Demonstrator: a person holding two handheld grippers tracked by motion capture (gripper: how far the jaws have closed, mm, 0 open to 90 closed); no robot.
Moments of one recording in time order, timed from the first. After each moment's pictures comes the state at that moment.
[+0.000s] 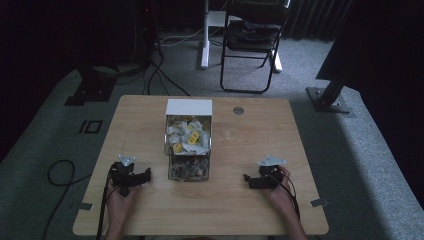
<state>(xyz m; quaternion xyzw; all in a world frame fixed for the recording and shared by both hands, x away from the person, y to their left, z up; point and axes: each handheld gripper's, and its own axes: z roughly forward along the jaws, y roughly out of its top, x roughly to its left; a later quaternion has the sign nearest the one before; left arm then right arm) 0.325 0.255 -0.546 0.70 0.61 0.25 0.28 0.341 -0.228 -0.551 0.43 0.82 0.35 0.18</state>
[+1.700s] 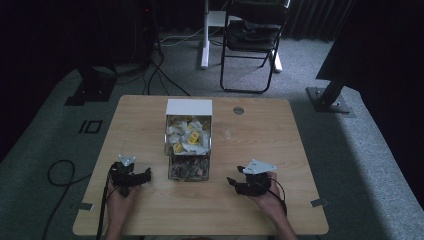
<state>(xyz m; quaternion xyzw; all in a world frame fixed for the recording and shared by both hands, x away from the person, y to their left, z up) 0.325 0.255 -0.546 0.70 0.61 0.25 0.28 0.298 -0.172 -0.498 0.33 0.83 0.43 0.16</state>
